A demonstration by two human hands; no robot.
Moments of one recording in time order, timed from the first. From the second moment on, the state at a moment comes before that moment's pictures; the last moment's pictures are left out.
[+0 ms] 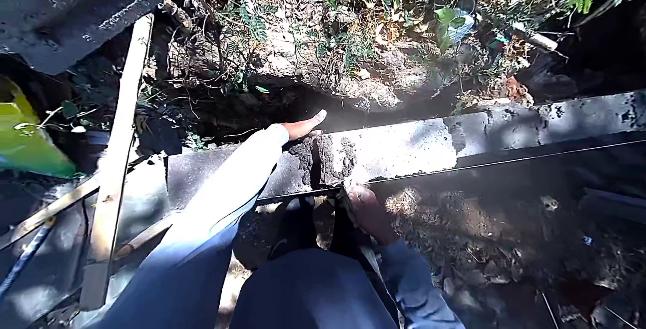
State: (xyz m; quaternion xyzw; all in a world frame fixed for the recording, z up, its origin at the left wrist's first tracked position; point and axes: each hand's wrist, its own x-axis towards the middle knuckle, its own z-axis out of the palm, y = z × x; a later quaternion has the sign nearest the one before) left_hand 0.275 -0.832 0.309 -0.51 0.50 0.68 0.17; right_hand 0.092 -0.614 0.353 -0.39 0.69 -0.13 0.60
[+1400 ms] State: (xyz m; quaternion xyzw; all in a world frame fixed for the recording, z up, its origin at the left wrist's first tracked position) left_hand 0.259 -0.834 0.326 -0.51 0.56 0.60 0.24; right_hand 0.117 -0.609 0.356 -0.42 0.68 -0.12 0.59
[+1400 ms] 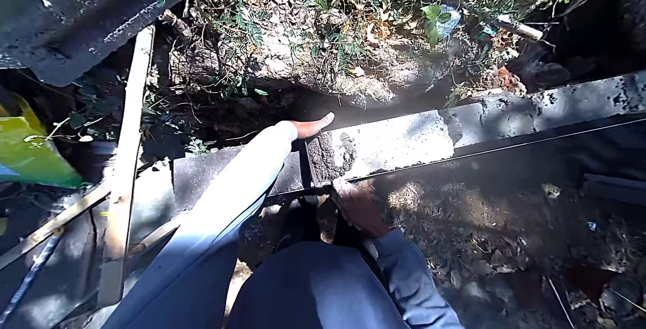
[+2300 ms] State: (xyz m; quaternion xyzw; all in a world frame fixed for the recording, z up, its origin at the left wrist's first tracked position) left_hand 0.259 -0.824 0.319 -0.49 0.56 0.64 0.22; right_hand 0.109 -0.595 0.343 -0.40 0.67 -0.12 0.62
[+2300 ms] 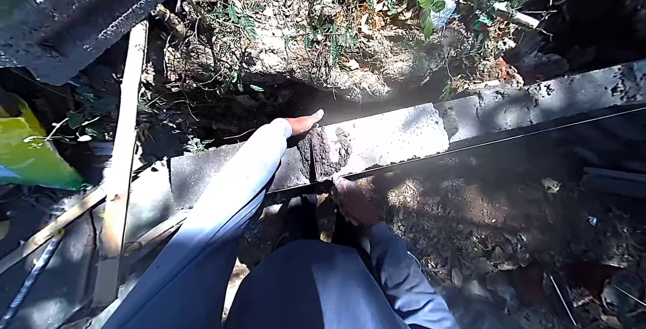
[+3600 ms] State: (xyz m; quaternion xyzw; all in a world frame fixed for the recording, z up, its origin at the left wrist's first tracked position) left_hand 0.307 -0.720 0.362 -0.63 0.56 0.41 -0.35; right_hand 0.045 -0.579 0.316 -0.72 0.56 0.20 0.36
